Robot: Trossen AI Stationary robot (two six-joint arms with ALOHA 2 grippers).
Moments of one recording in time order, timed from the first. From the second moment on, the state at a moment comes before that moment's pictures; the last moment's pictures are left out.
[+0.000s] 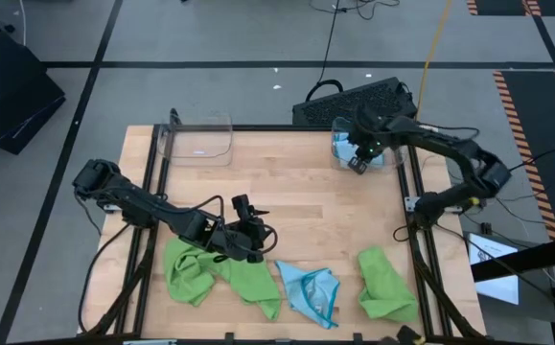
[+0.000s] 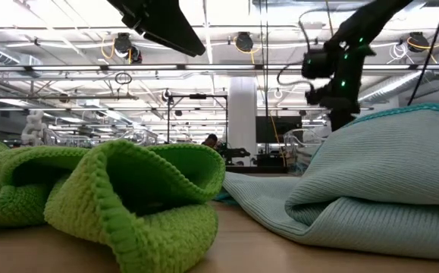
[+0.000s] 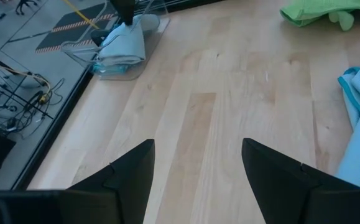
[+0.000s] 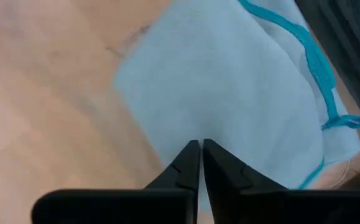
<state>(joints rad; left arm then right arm) -0.39 1.57 1.10 -0.28 -0.71 -0.16 -0.81 1.42 0.93 -0.82 0.04 -0.16</state>
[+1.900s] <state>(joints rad) -0.56 1.80 1.05 0.09 -0.53 -0.32 0.39 1.20 0.59 0.12 0.31 0.09</state>
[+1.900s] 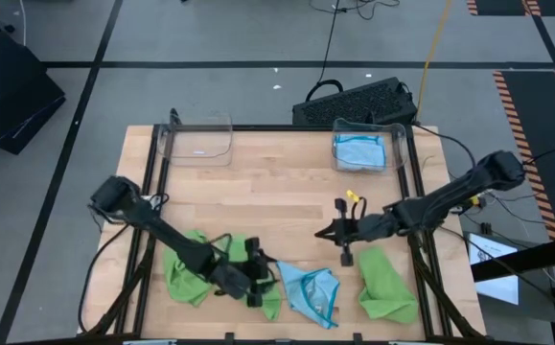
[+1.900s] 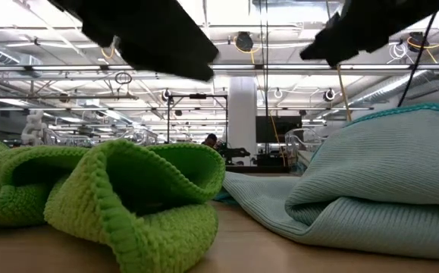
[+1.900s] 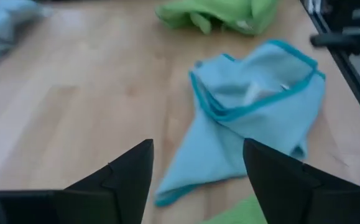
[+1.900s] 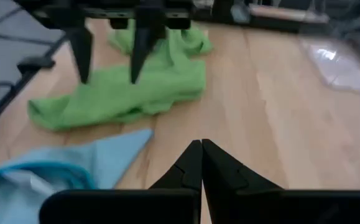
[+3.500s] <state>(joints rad) -0.59 2.21 1.62 -0.06 -0.35 0.01 0.79 1.50 0.59 0.37 0.60 0.51</state>
